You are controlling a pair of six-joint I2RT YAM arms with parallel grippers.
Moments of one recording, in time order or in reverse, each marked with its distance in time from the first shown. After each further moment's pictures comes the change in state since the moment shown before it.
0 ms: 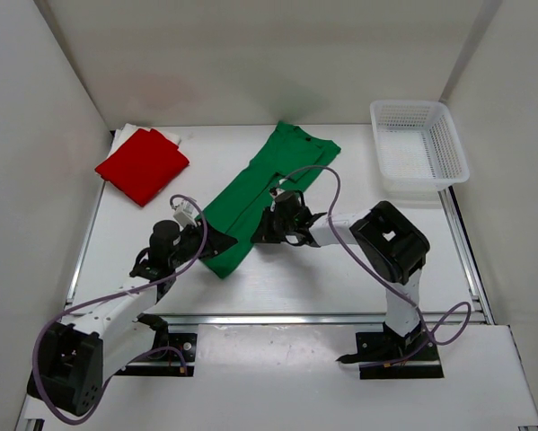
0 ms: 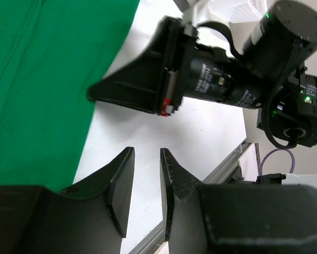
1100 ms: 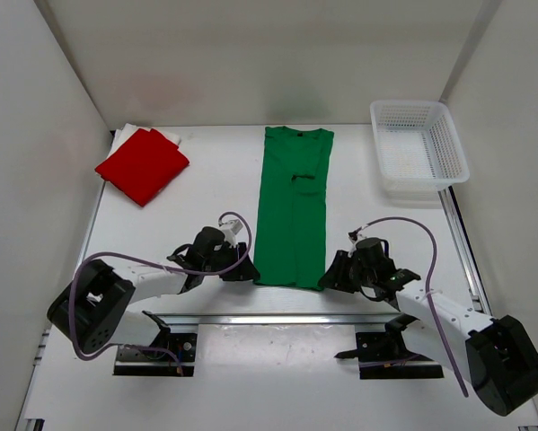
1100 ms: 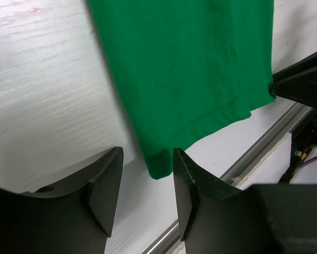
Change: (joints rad) left arm -0.296 0.376 0.073 -0.070 -0.097 0.166; right arm -0.249 -1.007 -0.788 -0.358 -0.023 -0.044
